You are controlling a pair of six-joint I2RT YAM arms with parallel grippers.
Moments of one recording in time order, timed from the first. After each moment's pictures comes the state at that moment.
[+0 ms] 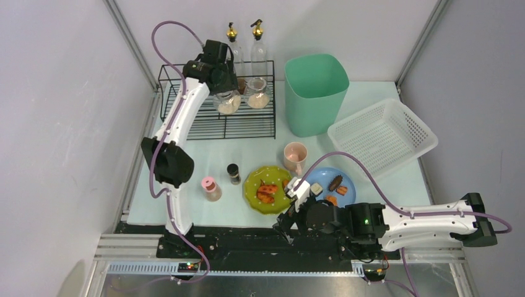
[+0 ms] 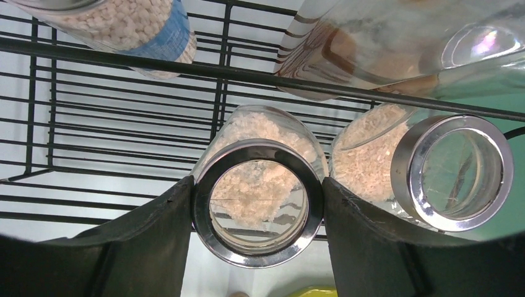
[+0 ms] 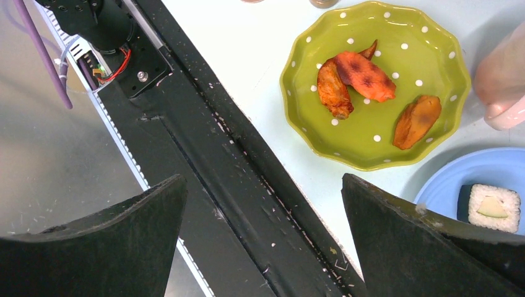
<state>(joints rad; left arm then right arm) -0.31 2.03 2.23 -1.01 -0.24 -0.42 1.56 0.88 0.72 -0.37 0.45 0.47</state>
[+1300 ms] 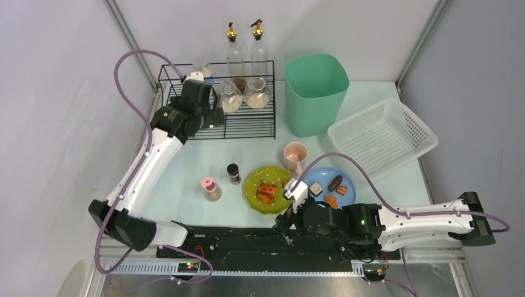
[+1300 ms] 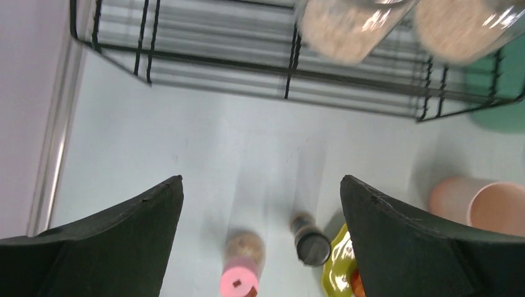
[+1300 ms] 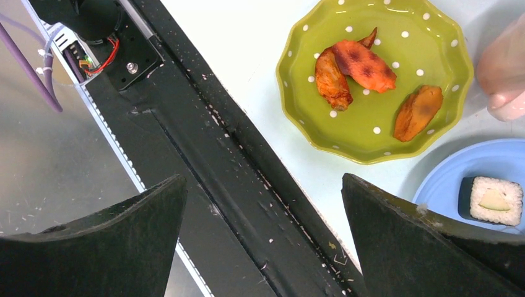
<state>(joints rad) -0.41 1.38 1.58 -0.94 -0.44 -0.38 1.56 0.90 0.72 -0.38 0.46 0.48</state>
